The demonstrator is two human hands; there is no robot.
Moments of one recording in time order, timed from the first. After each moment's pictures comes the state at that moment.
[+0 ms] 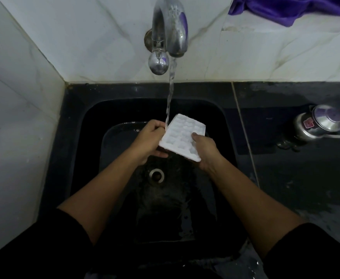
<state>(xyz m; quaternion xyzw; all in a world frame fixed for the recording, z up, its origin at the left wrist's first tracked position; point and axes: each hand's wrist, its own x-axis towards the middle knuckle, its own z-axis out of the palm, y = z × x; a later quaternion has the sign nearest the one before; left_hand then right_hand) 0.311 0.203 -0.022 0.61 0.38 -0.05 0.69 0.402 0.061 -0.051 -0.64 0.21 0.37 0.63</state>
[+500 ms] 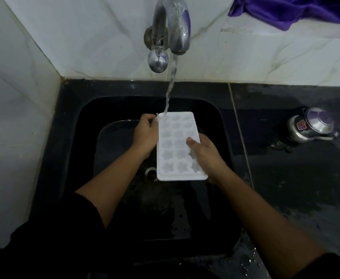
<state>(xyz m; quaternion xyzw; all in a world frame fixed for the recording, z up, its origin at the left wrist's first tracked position) 0.326 0.203 -0.049 0.67 0.43 0.08 0.60 0.382 0.028 -0.024 -0.73 0.01 0.38 0.56</state>
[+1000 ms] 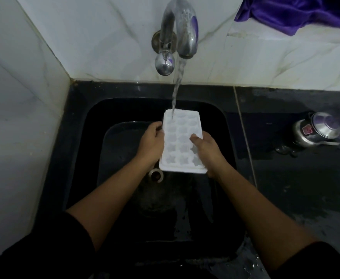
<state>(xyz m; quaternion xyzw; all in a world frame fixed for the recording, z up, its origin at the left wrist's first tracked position) 0.304 0.190 -0.045 0.65 0.42 0.04 0.63 0.391 0.042 -0.019 -0.72 0.03 0.38 0.57</state>
